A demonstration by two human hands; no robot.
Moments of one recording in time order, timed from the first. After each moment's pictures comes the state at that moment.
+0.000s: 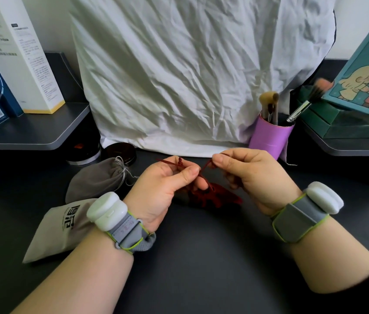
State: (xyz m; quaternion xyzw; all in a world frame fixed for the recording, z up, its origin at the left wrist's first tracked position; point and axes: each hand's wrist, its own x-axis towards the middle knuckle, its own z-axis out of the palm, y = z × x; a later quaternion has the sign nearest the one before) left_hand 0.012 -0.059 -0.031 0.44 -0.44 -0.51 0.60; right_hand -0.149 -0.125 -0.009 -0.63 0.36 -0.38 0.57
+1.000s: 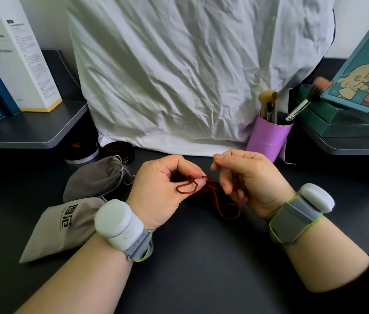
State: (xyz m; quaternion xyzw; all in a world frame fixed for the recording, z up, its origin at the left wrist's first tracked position) left_hand 0.011 -0.054 -0.033 0.49 -0.57 -0.31 0.59; right_hand -0.150 -0.124 -0.012 -0.59 0.36 -0.35 0.63
